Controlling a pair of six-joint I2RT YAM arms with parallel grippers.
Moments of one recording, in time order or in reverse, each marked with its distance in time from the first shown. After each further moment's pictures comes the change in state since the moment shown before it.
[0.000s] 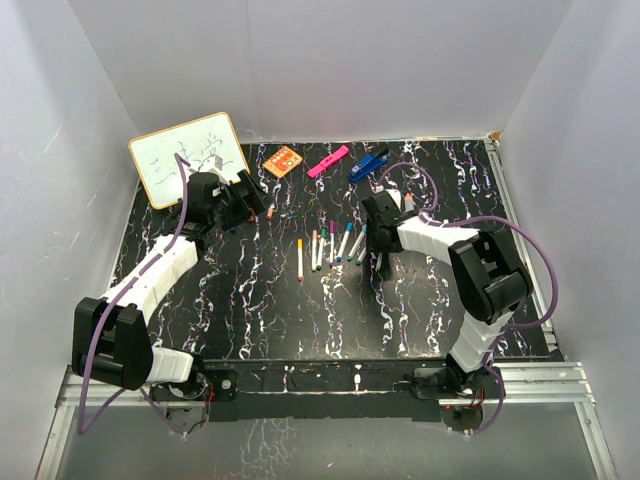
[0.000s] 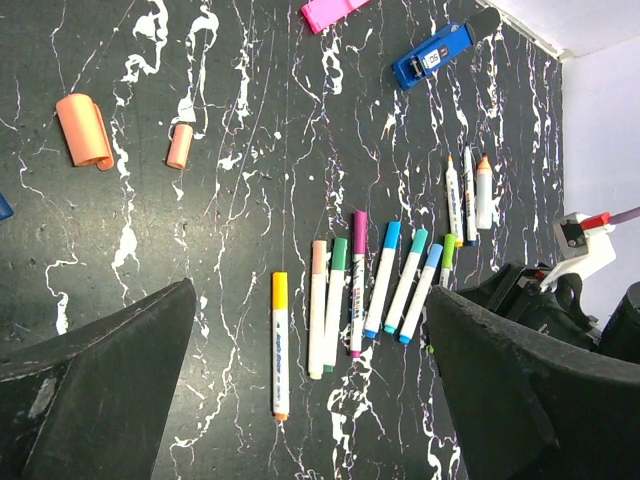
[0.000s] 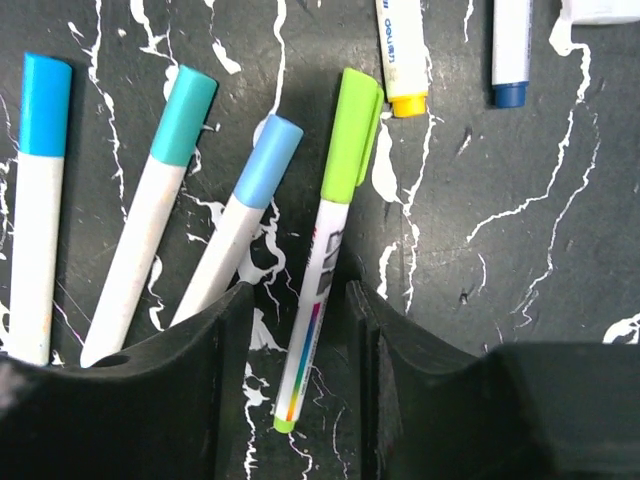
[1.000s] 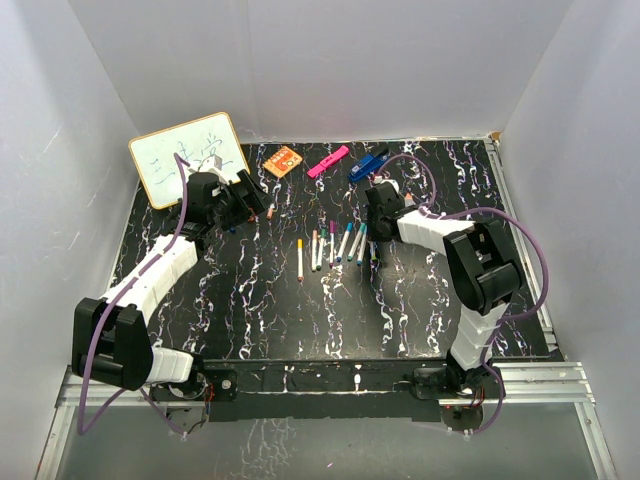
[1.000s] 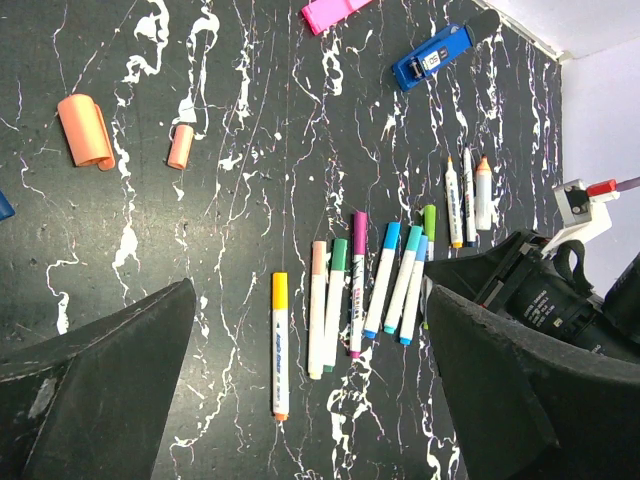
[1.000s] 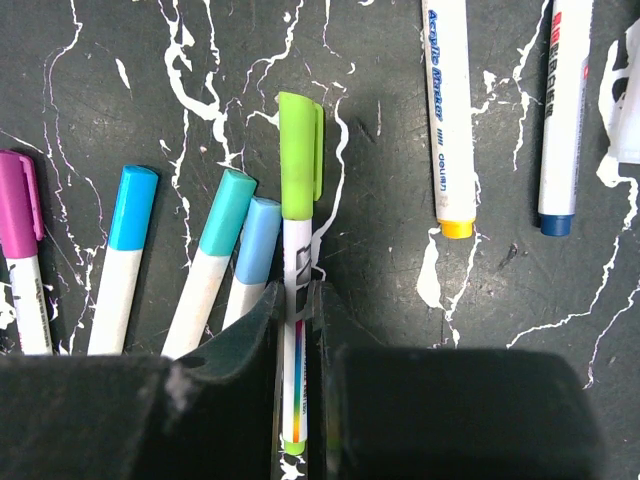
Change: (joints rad) left arm 0.002 -0.002 0.000 -0.001 0.000 -0.002; right arm -0.041 0.078 0.057 0.132 -0.108 -0.034
